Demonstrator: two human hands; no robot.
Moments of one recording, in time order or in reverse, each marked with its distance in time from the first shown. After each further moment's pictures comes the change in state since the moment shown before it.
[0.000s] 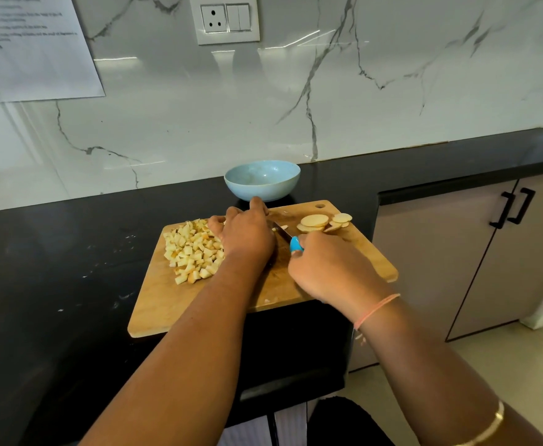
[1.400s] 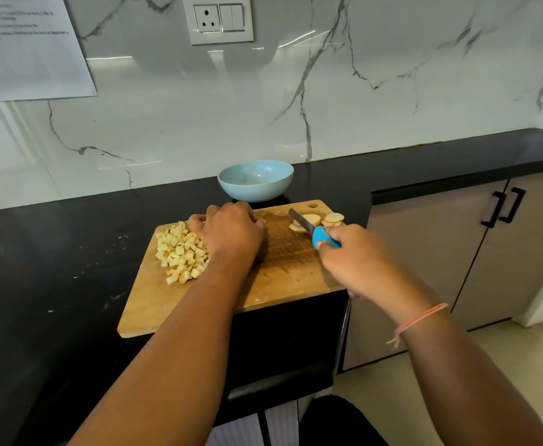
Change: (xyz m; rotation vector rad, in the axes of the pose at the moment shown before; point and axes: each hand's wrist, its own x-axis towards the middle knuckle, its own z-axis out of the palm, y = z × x) left_hand -0.001 -0.004 -0.006 0.034 0.105 -0.081; right_hand -0.003 0.045 -0.014 0.196 0.101 -0.003
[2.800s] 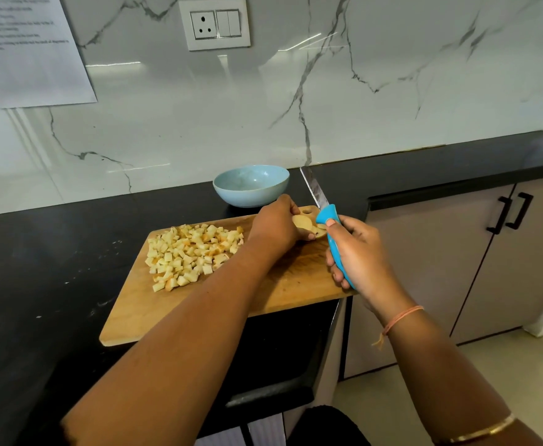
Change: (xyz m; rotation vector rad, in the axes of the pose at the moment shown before) left_hand 0.010 0.064 0.010 -0.313 -0.348 0.189; right_hand 0.026 0.028 0.003 0.798 0.139 -0.037
